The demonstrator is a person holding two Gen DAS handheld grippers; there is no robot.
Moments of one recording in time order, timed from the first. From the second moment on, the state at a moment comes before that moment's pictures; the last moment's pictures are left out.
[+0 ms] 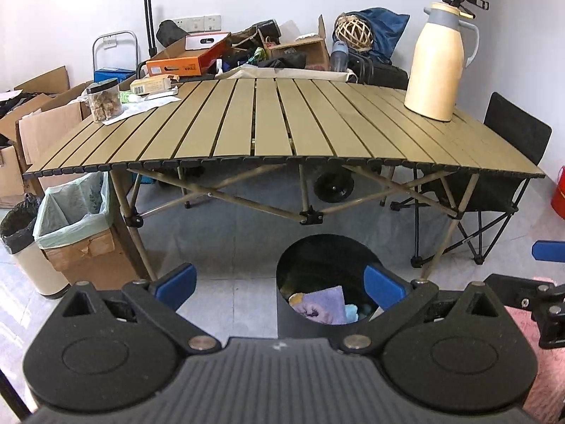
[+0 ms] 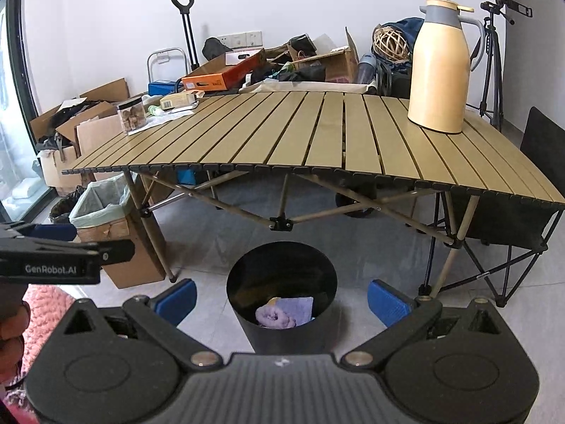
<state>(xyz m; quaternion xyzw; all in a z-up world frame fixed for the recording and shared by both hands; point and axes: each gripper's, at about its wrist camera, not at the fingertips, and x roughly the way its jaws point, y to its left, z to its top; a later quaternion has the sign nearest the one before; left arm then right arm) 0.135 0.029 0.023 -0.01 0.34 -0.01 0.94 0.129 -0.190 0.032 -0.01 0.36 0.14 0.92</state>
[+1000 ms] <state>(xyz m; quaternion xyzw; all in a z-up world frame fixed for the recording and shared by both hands) 0.131 0.031 0.029 -0.01 0.34 0.00 0.94 0.126 -0.188 0.036 -0.01 0.35 0.14 0.92</state>
